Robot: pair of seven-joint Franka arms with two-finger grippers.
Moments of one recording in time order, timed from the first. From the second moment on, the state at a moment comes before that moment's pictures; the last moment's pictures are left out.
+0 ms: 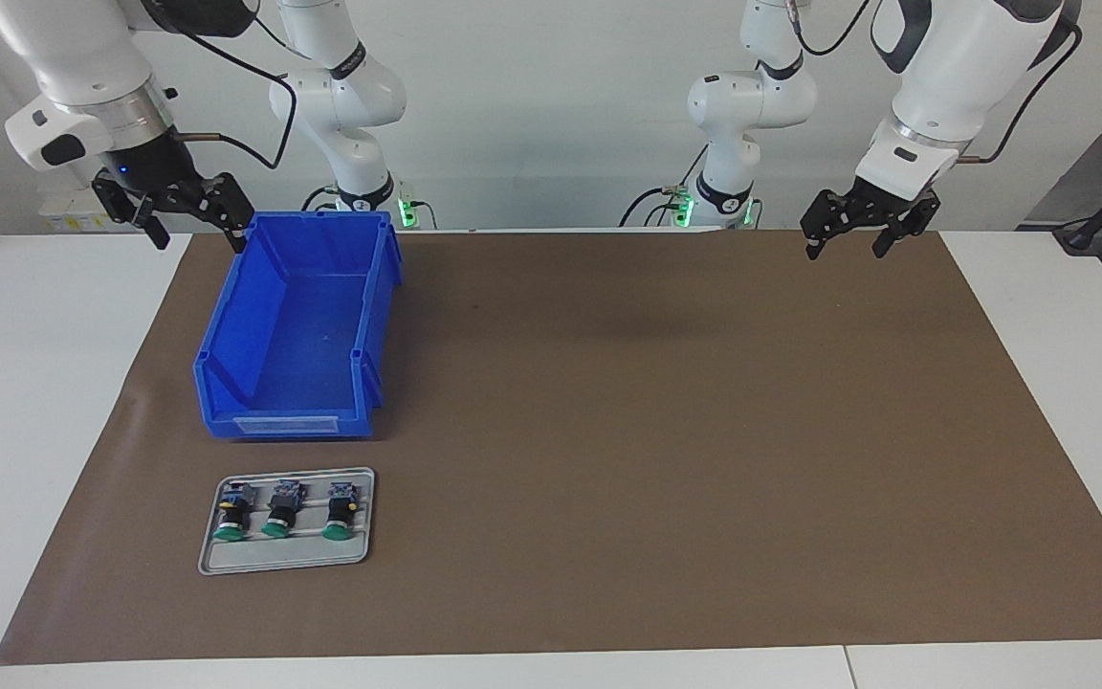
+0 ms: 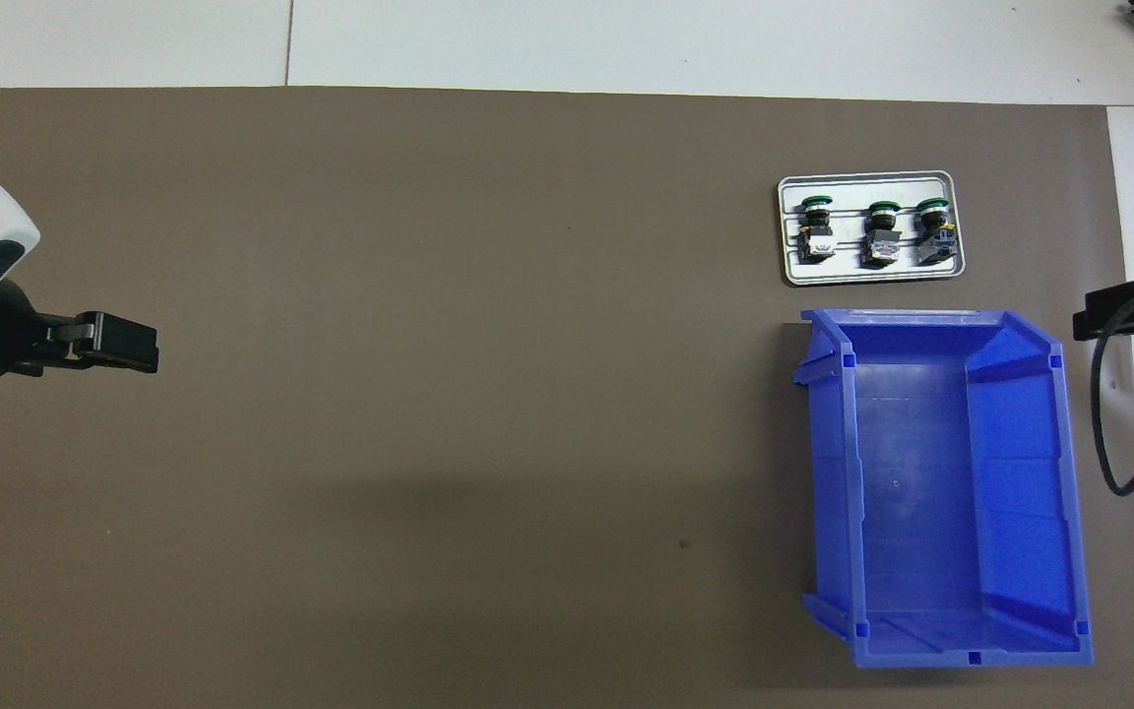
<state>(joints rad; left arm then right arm) -0.02 -0.10 -0.10 -1.72 -0.02 1.60 -0.08 0.06 -0.04 -0.11 -1.56 -0.02 1.53 0.03</state>
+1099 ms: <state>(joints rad) -0.02 -0.10 -0.10 -1.72 -0.02 1.60 -0.08 0.06 0.14 -0.11 -1.59 -0.02 1.84 0.03</state>
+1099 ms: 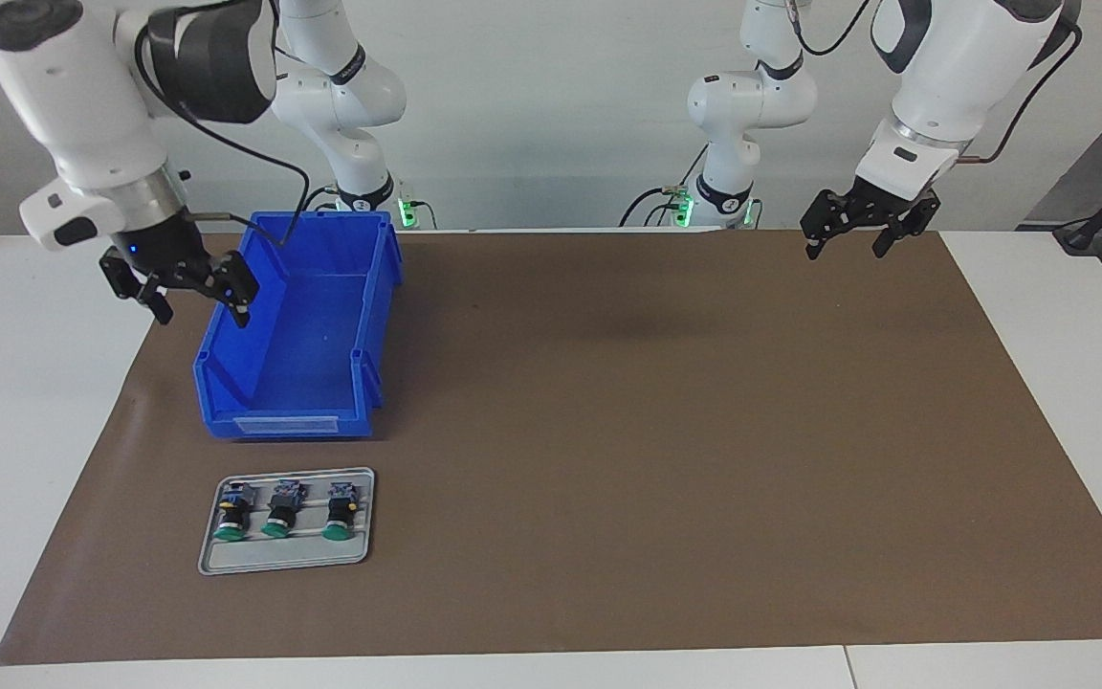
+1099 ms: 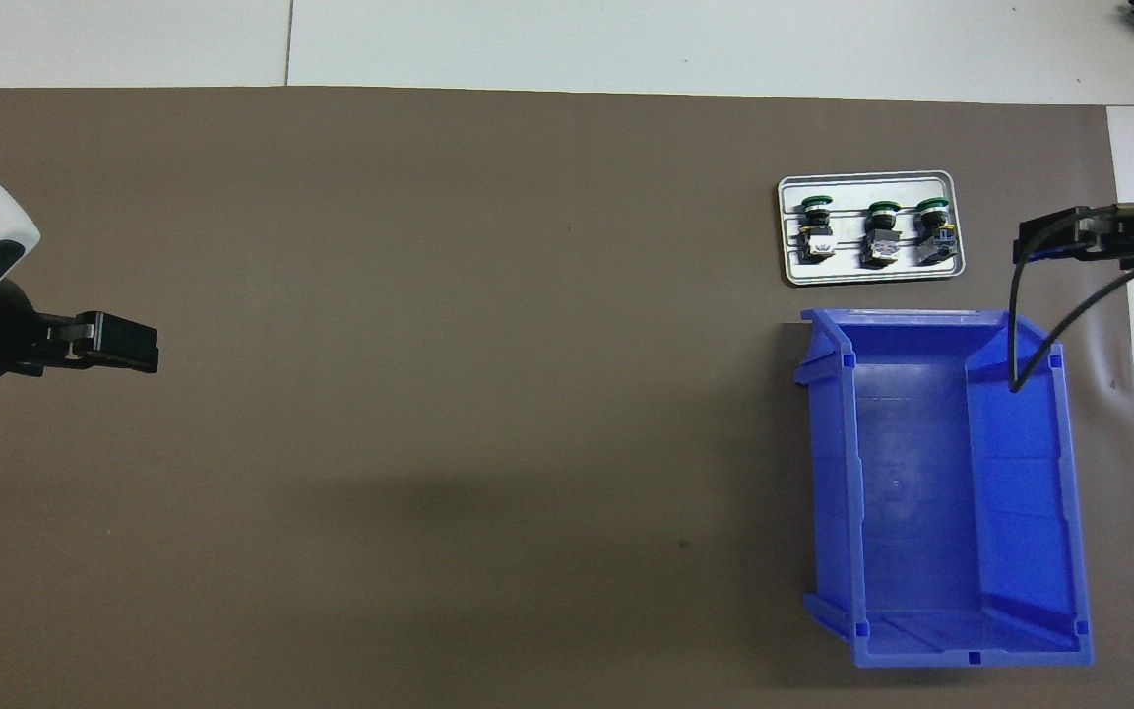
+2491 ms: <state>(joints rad) -0.02 -0.10 -0.10 -1.72 -0.02 1.60 -0.08 0.07 0.56 -0.10 -1.67 0.06 2.44 0.03</state>
